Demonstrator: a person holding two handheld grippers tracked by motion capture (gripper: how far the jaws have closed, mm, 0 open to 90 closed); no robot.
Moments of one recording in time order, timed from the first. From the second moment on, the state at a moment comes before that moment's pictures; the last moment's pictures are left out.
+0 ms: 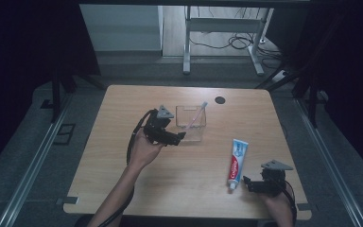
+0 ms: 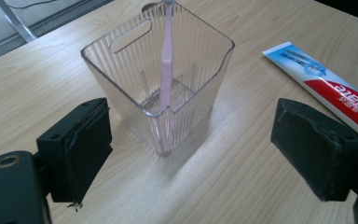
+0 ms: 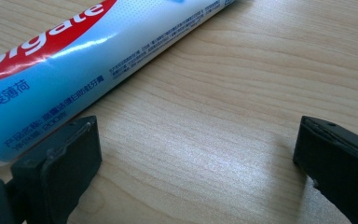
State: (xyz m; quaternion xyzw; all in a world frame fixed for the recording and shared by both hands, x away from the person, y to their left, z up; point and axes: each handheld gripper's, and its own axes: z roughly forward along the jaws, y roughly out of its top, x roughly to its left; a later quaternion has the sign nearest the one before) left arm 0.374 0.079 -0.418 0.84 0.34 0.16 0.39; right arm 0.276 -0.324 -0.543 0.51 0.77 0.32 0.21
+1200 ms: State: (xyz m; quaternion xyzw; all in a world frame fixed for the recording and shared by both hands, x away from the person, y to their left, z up) left arm 0.316 0.129 -0.491 0.83 0.36 0.15 0.40; right arm 0.276 -0.324 -0.543 0.51 0.77 0.32 0.21
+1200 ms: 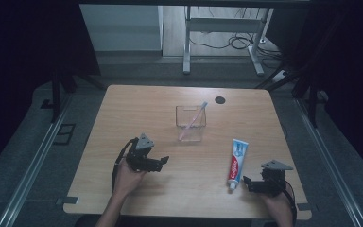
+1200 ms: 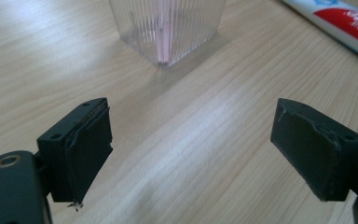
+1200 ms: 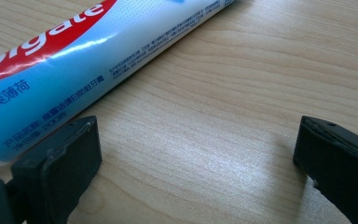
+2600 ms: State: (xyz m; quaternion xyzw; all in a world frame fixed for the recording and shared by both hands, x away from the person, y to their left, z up) left arm 0.284 0.137 -0.544 0.84 0.39 0.14 0.34; right arm 0.275 -0.324 -0.542 0.51 0.77 0.32 0.21
